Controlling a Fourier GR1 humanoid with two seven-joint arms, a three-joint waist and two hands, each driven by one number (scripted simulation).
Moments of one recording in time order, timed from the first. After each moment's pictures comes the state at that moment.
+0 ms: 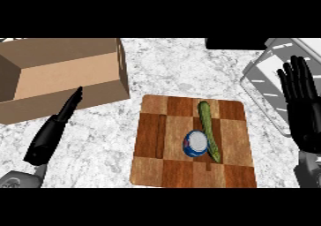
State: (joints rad) left arm -0.09 0.48 -0.27 -1.48 0.04 0.12 -0.17; right arm -0.15 -0.38 0.09 -1.72 -0.26 -0.26 -0.05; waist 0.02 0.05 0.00
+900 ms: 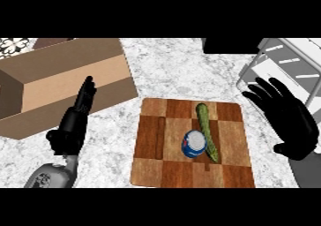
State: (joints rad) left arm -0.15 0.24 -0.25 -1.55 0.06 0.33 -0.01; right arm -0.20 -0.34 0.02 -1.44 -0.93 0.55 -0.02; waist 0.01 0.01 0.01
